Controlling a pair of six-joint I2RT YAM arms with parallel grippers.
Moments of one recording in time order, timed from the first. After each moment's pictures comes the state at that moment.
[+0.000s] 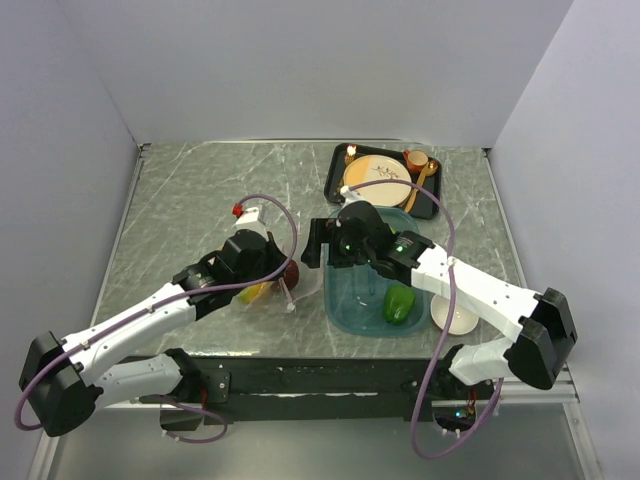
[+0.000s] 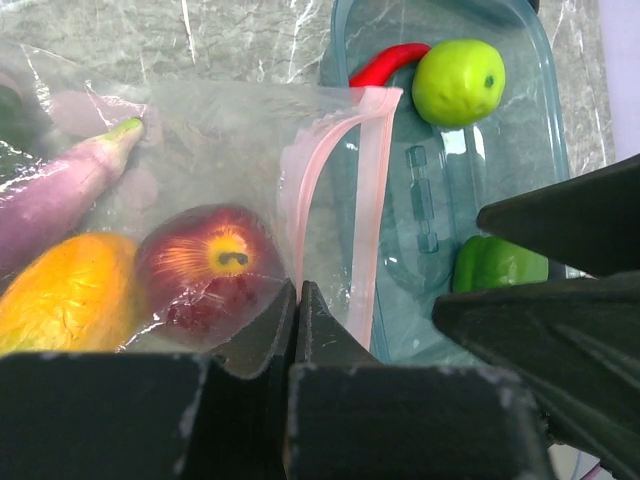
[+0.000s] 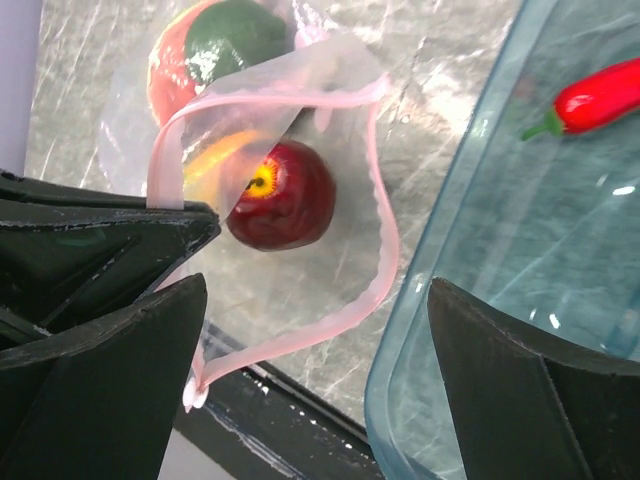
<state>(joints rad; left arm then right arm) -0.80 1.05 0.77 -0.27 -0.23 -0.76 0.83 1.34 1.10 -0.43 0.05 0.67</state>
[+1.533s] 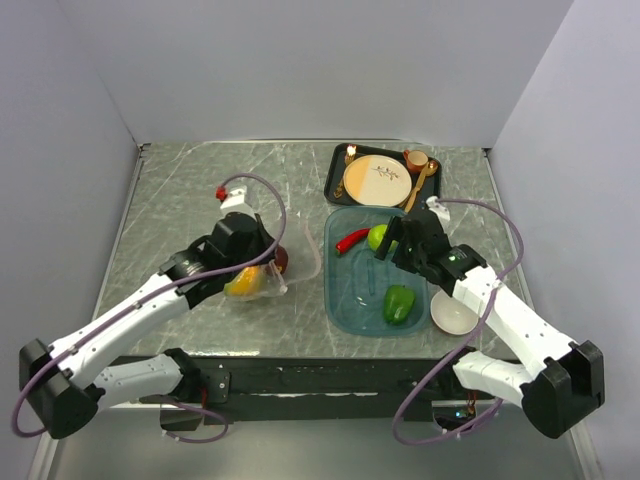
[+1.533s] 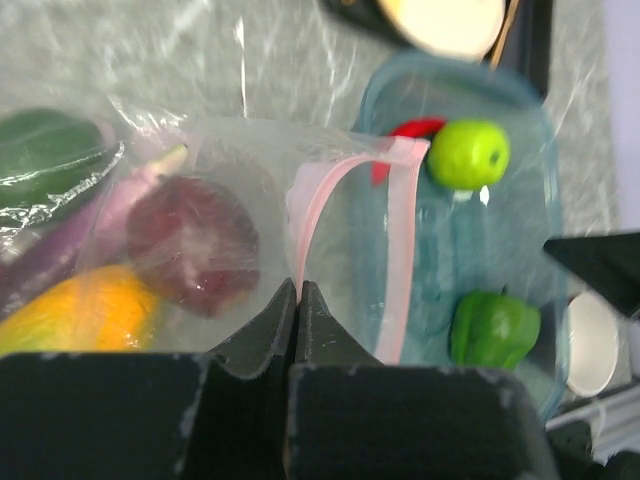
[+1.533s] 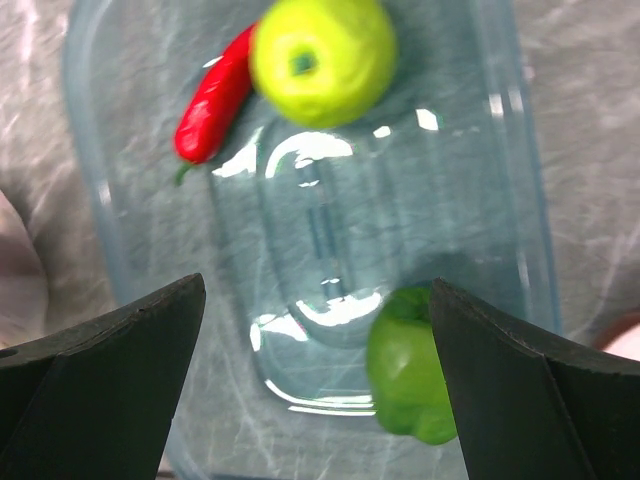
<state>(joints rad) -0.75 1.05 0.95 -0.44 -0.33 -0.76 0.48 1.07 0.85 -0.61 0.25 0.75</state>
